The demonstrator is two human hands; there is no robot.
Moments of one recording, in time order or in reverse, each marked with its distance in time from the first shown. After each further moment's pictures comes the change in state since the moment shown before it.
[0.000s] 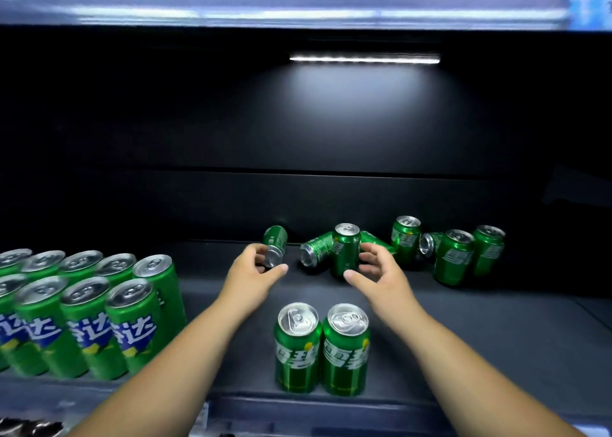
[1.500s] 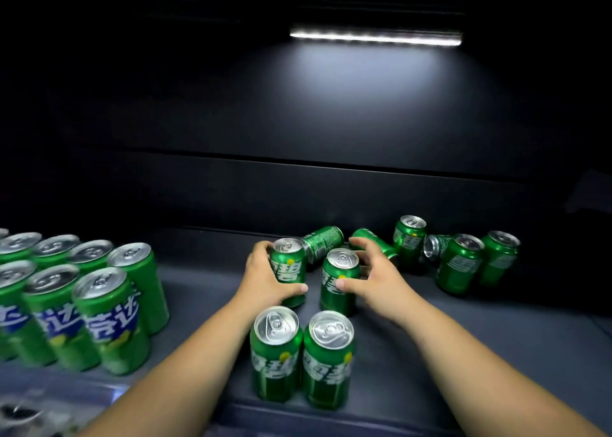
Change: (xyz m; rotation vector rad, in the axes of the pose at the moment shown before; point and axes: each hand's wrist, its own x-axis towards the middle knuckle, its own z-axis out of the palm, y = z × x) left_hand 0.013 -0.007 0.056 0.076 0.020 -0.011; right_hand 0.047 0.022 -0.015 -0.084 -0.278 0.009
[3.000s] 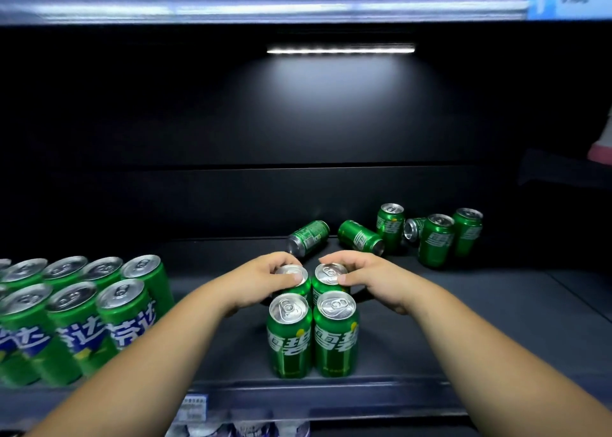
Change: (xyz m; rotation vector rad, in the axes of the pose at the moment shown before) left_hand -0.030 0.046 -0.068 -0.120 -0.696 0.018; right_hand -0.045 -0.044 0.002 0.091 -0.268 0.177
